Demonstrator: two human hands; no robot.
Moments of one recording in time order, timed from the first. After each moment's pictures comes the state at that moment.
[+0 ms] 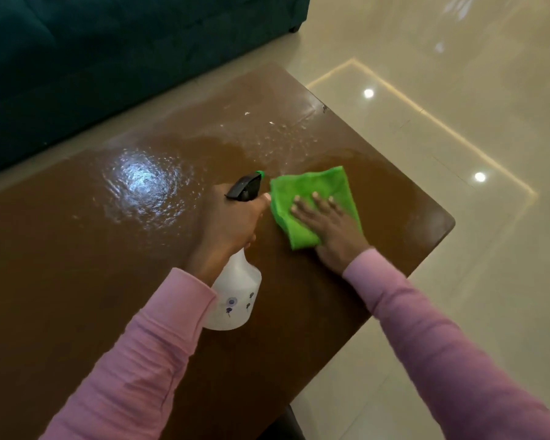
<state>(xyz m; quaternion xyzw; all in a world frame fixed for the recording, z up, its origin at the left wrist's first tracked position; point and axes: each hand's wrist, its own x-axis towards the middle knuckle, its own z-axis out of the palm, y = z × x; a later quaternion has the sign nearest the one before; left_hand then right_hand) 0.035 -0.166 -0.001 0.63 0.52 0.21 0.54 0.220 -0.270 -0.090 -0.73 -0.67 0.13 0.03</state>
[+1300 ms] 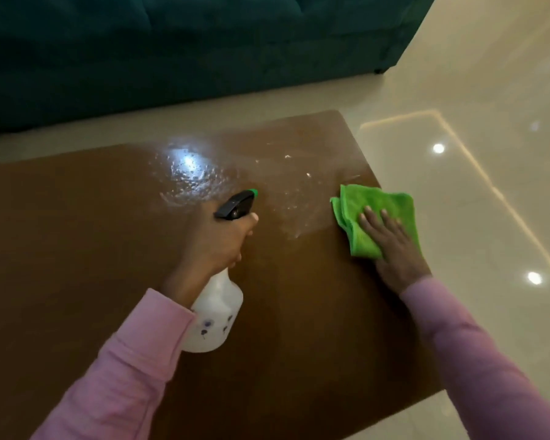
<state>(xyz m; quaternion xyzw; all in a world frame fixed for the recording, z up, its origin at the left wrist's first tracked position) 0.068 -0.115 -0.005 0.51 0.62 0.27 0.53 0.383 -0.180 -0.090 -0.70 -0.70 0.14 0.01</state>
